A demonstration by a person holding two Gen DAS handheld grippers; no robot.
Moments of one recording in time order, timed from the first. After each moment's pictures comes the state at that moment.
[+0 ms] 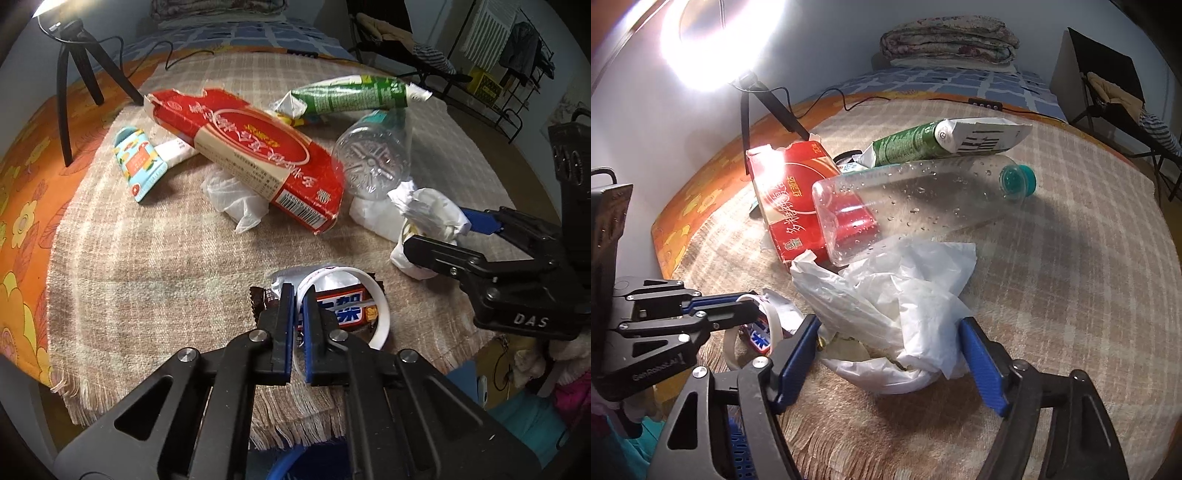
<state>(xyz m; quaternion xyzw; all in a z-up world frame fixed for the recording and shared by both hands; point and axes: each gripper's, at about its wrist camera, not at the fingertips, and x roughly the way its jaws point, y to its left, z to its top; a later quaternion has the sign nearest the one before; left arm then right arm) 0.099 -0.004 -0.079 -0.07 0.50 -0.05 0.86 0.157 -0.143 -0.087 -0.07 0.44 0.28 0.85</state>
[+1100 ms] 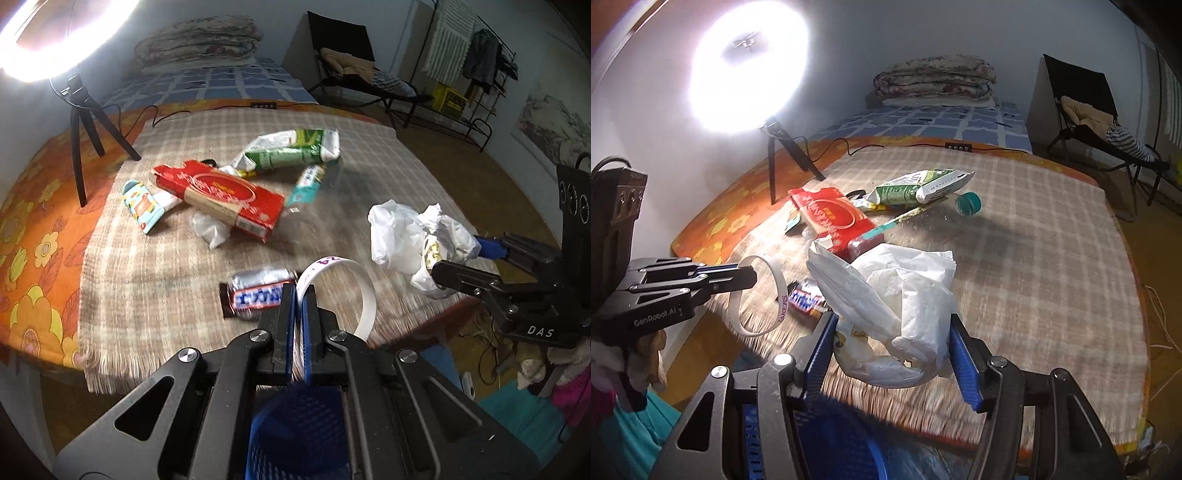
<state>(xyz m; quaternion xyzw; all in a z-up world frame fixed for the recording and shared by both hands) 0.035 -0.034 -0.013 -0.04 0.44 -0.09 0.89 0.062 -0.202 -0.023 -0.06 0.38 0.27 0.88</state>
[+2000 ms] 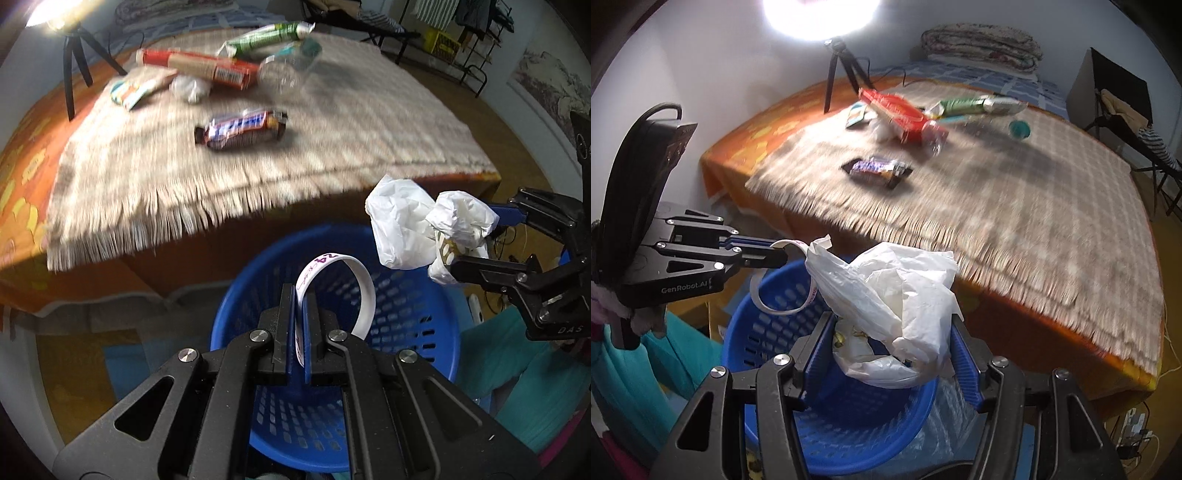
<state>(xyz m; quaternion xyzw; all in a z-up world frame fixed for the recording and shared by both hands) -0.053 -0.049 -0.096 -0.01 0.53 -0.11 0.84 -0.037 -0.194 -0.089 -0.14 0.44 0.31 0.83</state>
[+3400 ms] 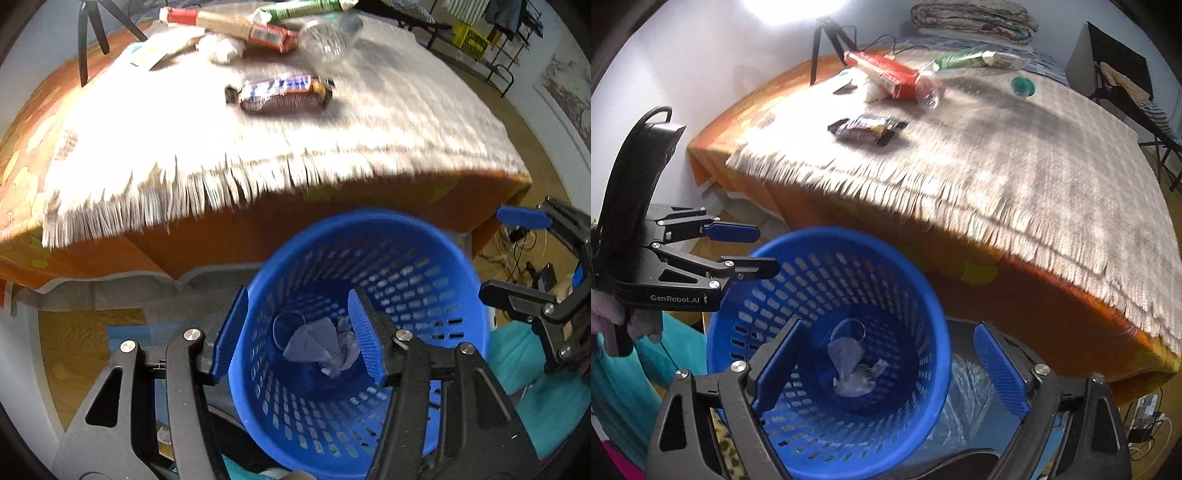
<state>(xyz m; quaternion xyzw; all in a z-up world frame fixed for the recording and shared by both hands) -0.036 -0.032 -0.117 -0.03 0.55 -0.07 0.83 -0.019 -0.191 -0.116 -0.12 0.48 0.29 0.82</state>
